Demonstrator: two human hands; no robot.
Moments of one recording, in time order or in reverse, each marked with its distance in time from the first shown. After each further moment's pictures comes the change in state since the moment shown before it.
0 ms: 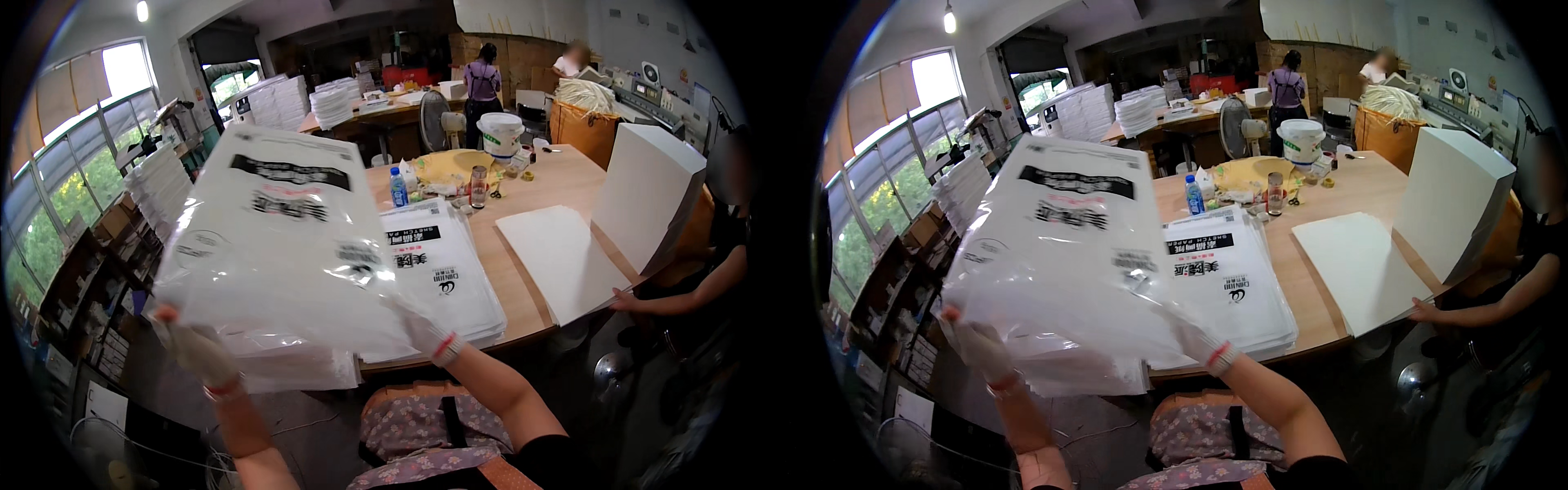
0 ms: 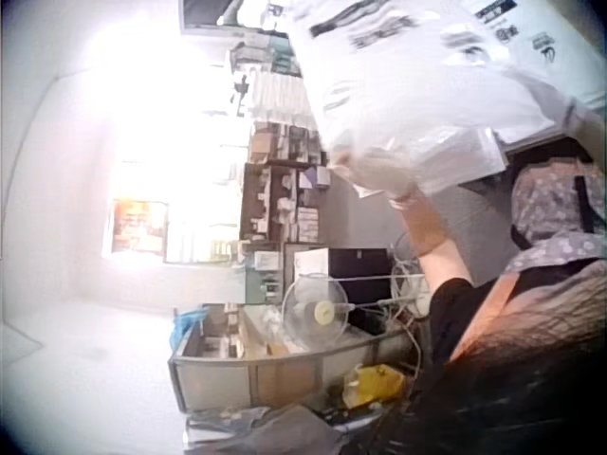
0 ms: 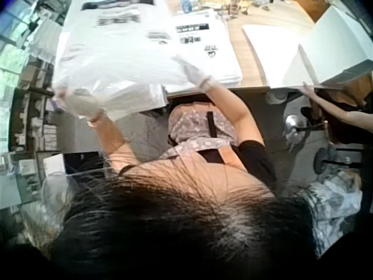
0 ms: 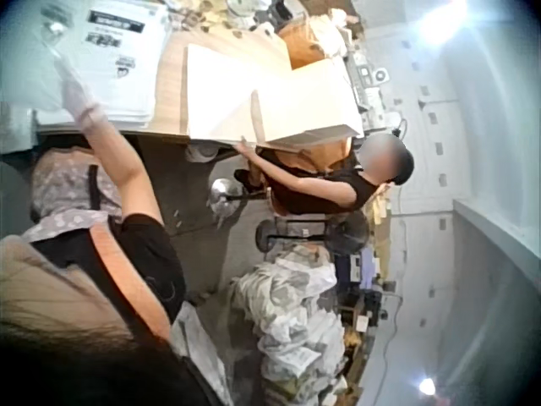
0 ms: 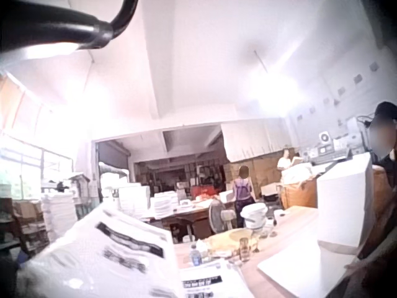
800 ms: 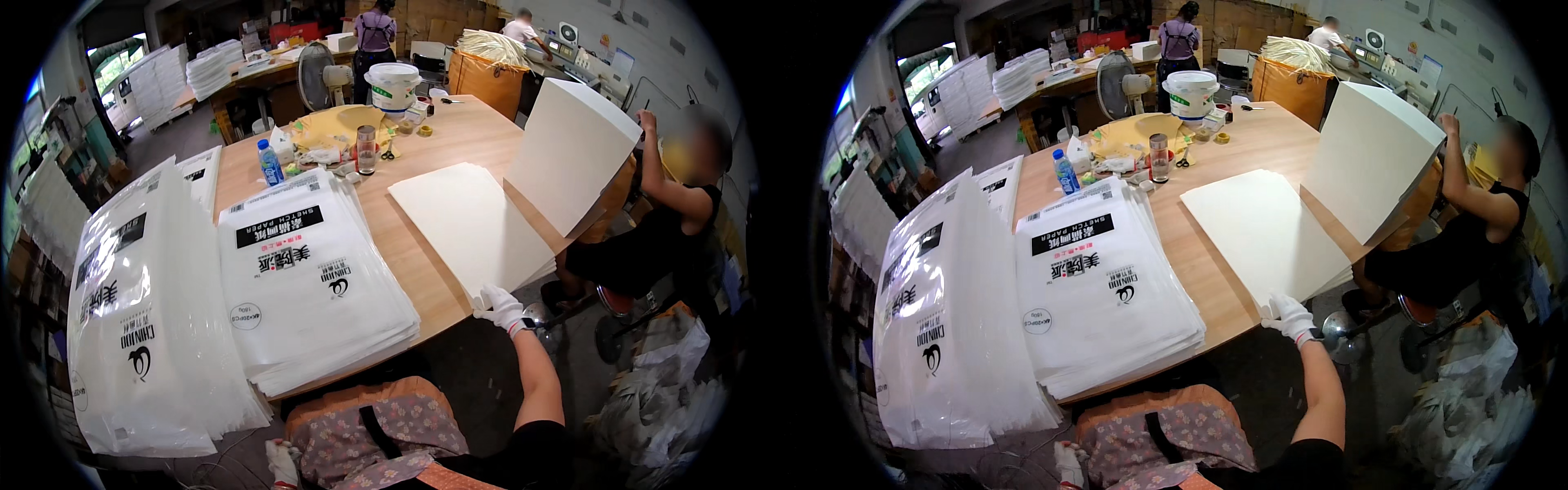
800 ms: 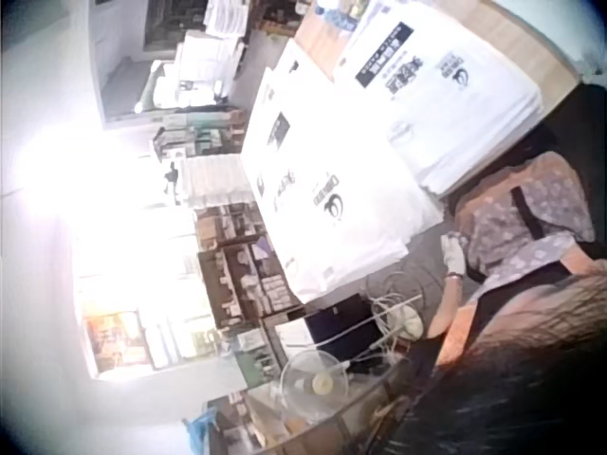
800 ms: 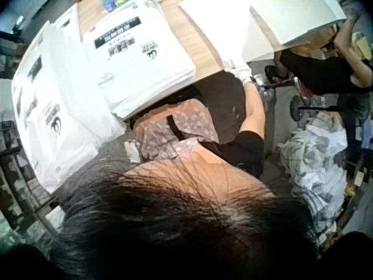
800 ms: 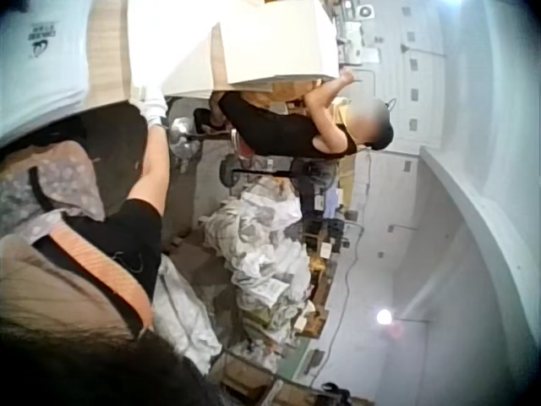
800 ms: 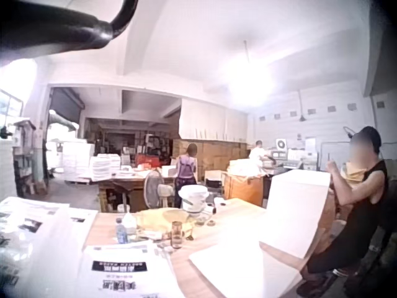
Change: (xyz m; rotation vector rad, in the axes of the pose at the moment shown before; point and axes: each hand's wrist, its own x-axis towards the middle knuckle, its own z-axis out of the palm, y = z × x) left_hand -0.360 -0.026 -0.111 0.334 -0.817 -1.614; right_hand -0.232 0.170 -0.315 -0.972 -0.459 0.955
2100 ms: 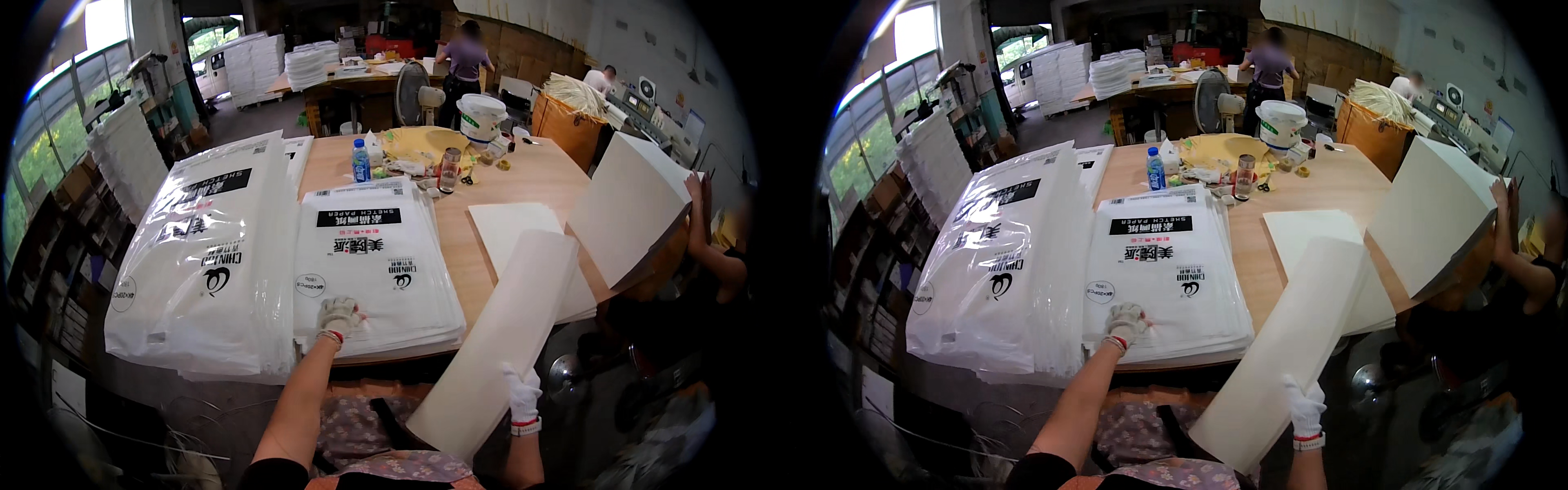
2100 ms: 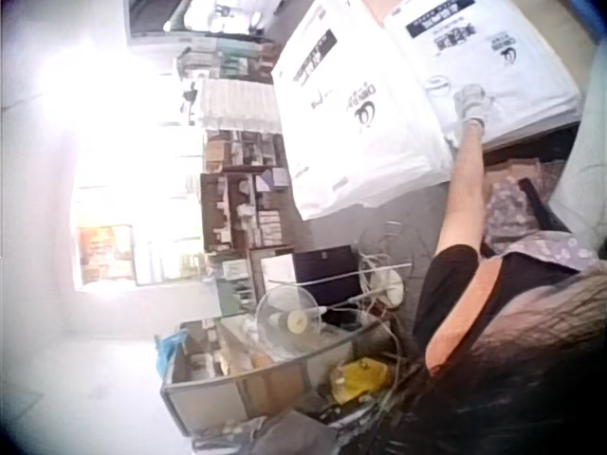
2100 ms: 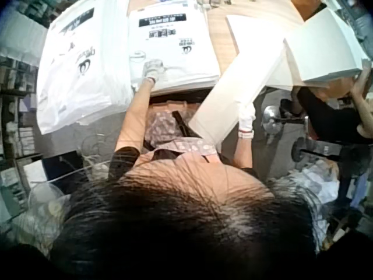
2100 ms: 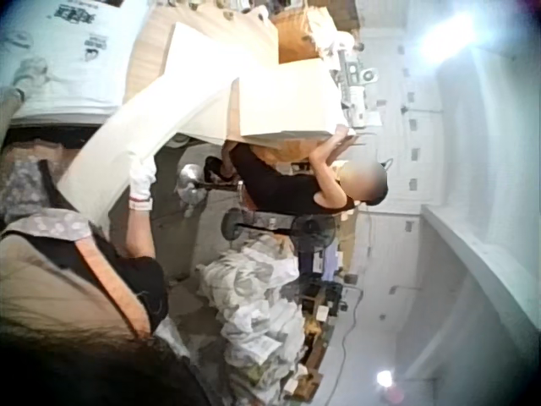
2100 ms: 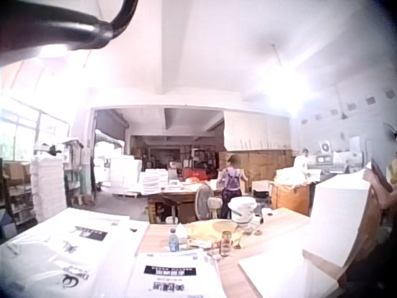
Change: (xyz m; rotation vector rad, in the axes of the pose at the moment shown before) left_hand 0.074 0.217 0.178 1.307 -0.091 1.076; right_hand -0.153 -0.166 -0.047 1.283 0.378 0.317
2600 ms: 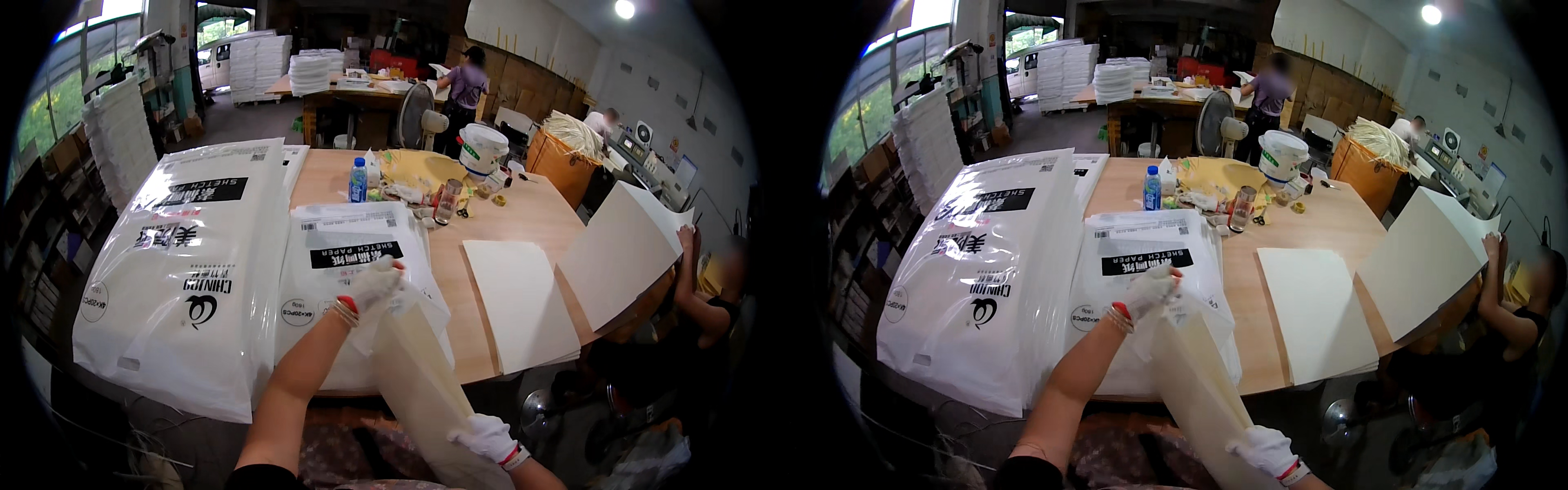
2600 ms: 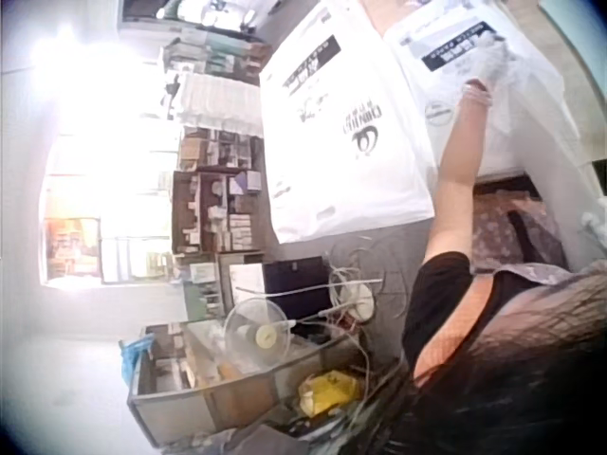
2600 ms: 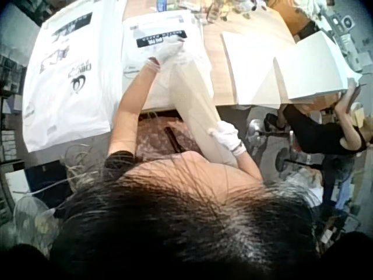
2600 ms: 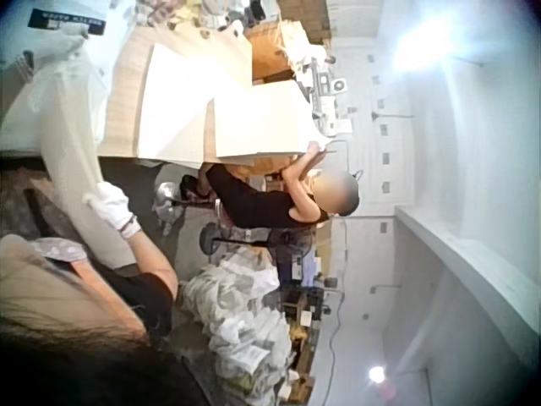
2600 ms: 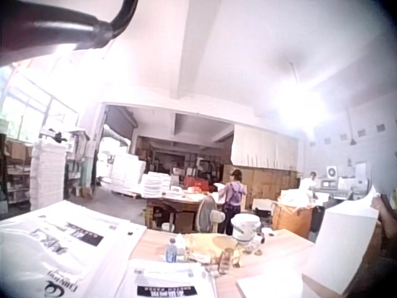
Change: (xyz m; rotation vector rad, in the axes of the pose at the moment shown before) left_hand 0.120 0.056 -0.075 -1.576 -0.161 0.146; right_hand 0.007 -0.071 0.047 -1.129 -0.822 -0.114
